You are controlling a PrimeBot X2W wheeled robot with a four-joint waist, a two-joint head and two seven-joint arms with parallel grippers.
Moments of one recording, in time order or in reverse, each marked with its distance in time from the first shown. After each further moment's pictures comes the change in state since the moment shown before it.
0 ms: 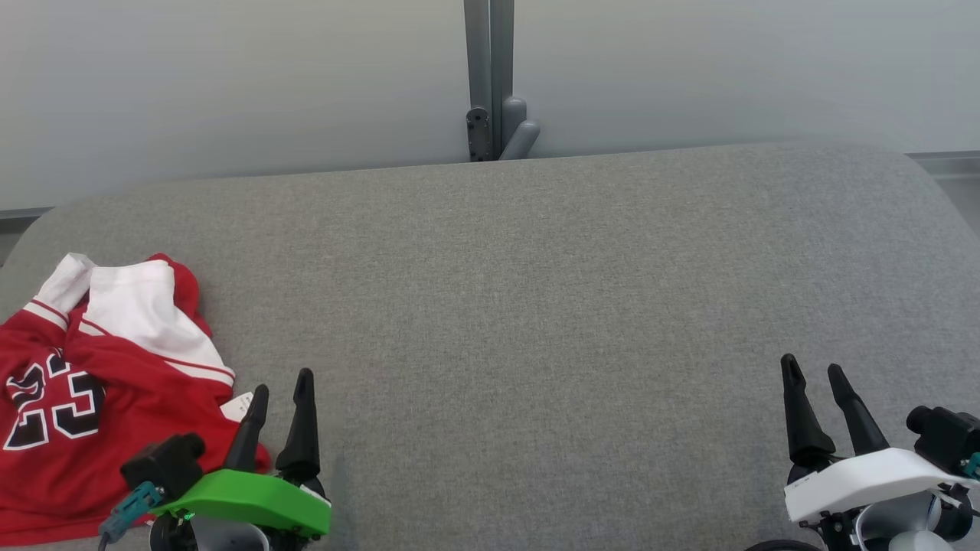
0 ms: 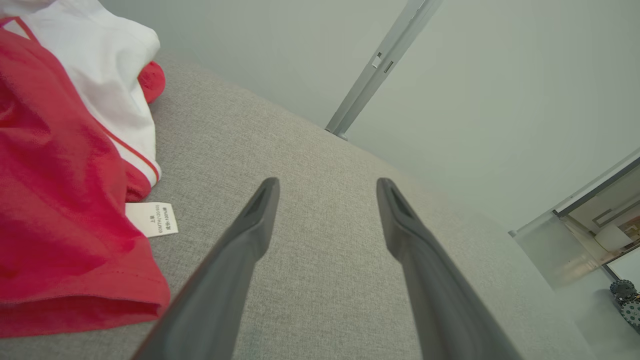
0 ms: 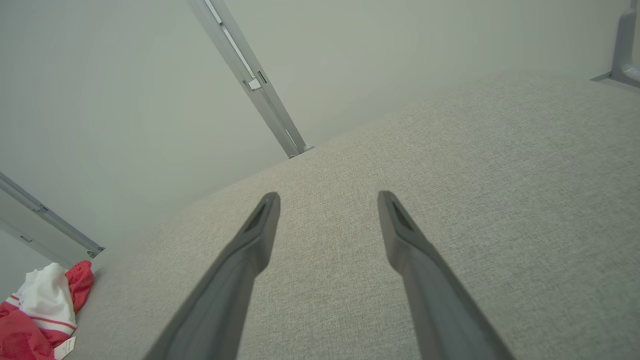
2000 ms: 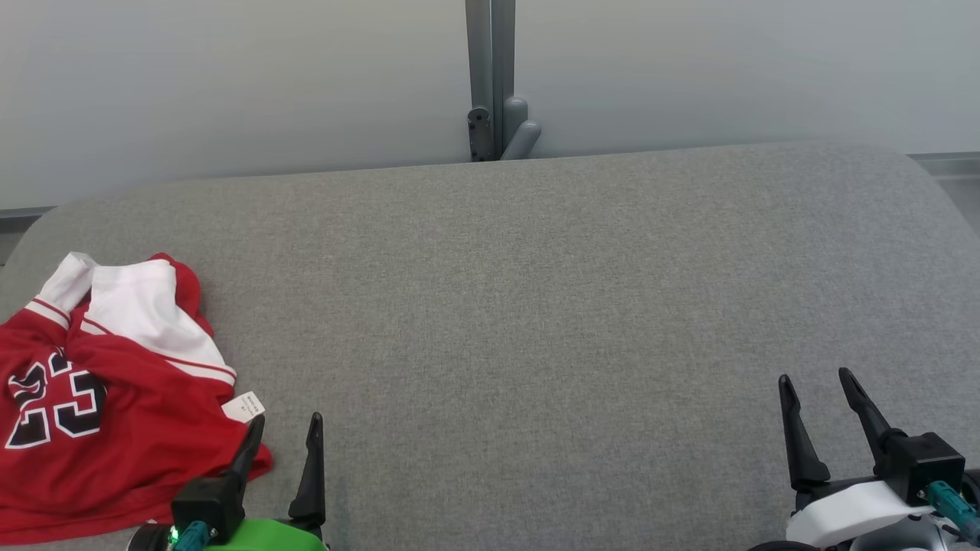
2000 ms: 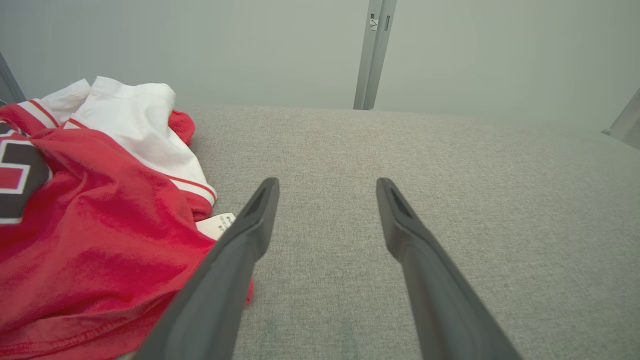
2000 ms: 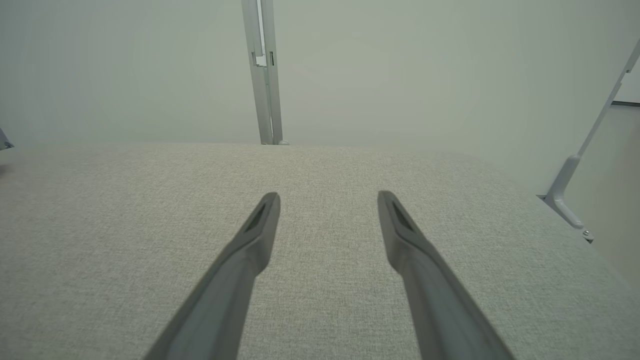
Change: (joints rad) left arm 0.056 0.010 0.013 0.063 0.460 -0.004 -0.142; right arm 0.033 -0.027 -0.007 0.023 -0.439 0.000 -0.143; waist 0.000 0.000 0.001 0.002
